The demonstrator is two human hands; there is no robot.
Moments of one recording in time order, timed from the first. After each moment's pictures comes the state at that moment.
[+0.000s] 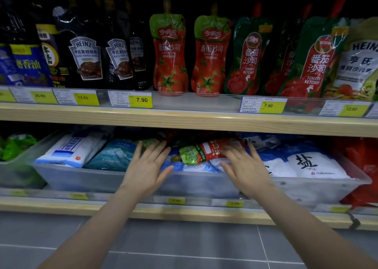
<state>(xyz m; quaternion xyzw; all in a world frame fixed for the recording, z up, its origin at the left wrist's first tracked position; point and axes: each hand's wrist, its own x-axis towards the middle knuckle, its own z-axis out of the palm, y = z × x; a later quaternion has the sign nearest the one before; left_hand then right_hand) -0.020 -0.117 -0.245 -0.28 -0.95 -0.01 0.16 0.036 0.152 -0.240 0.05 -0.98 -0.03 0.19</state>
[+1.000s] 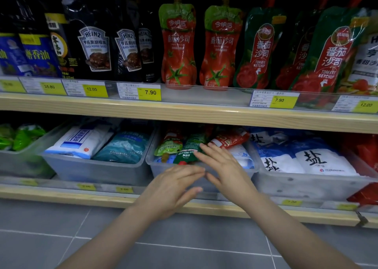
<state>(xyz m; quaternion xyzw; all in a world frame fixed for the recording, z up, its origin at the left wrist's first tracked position) 0.040 -0.103 -0.243 -0.45 -0.85 -0.22 0.15 0.043 0.096 -0.244 0.21 -0.95 0.16 0.17</state>
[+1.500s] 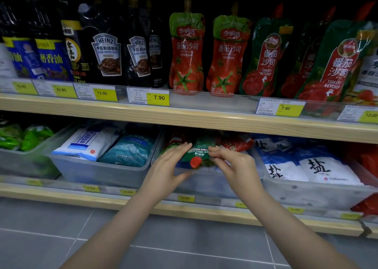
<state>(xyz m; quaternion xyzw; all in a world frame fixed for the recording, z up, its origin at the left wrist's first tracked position) -0.007 -0.108 -0.258 -0.32 -0.86 -0.36 0.18 0.047 0.087 -0.214 0.15 -0.88 0.33 0.31</state>
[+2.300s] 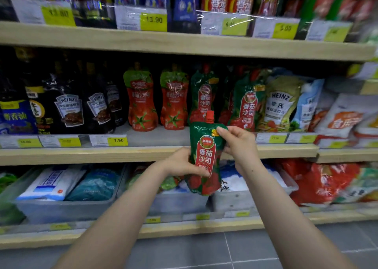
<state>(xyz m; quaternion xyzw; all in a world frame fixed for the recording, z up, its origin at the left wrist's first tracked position) 0.004 0.017 -0.105 -0.34 -0.78 -0.48 -0.22 0.083 0.166 -0.058 -0.09 -0.67 0.70 0.24</state>
